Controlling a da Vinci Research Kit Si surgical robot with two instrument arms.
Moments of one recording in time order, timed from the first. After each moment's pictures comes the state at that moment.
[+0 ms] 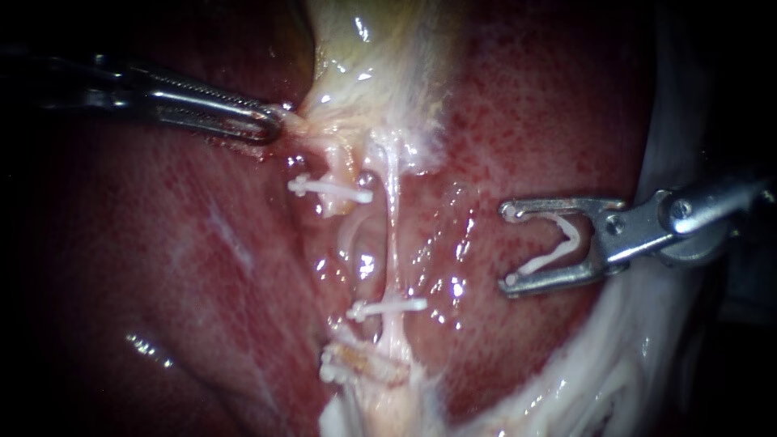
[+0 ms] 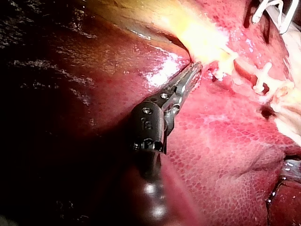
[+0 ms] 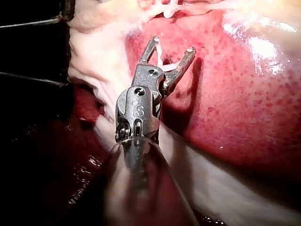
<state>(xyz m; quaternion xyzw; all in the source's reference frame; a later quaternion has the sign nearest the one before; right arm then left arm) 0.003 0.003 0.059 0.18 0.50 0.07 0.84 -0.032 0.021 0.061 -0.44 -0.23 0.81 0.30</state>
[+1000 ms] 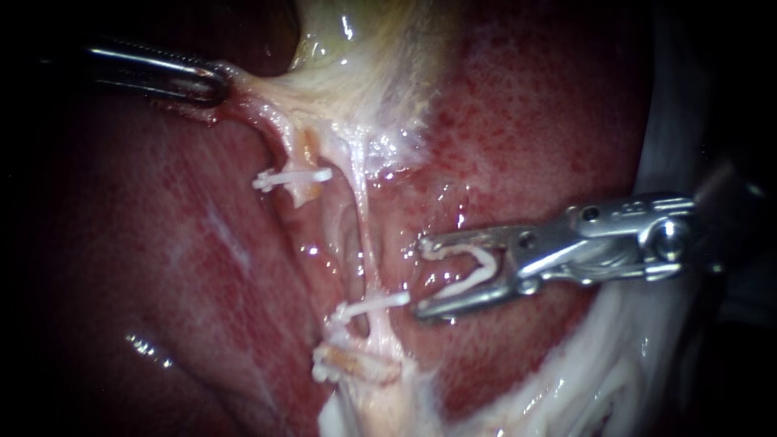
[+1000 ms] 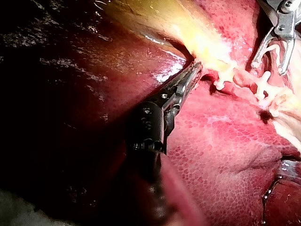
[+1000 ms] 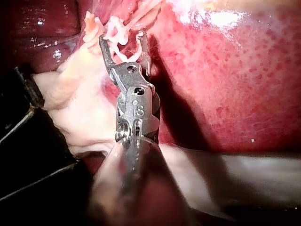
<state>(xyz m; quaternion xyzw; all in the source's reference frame) 0.015 0.001 0.063 0.36 0.48 0.21 0.77 -0.028 0.023 0.055 -0.45 -0.23 0.81 0.31</state>
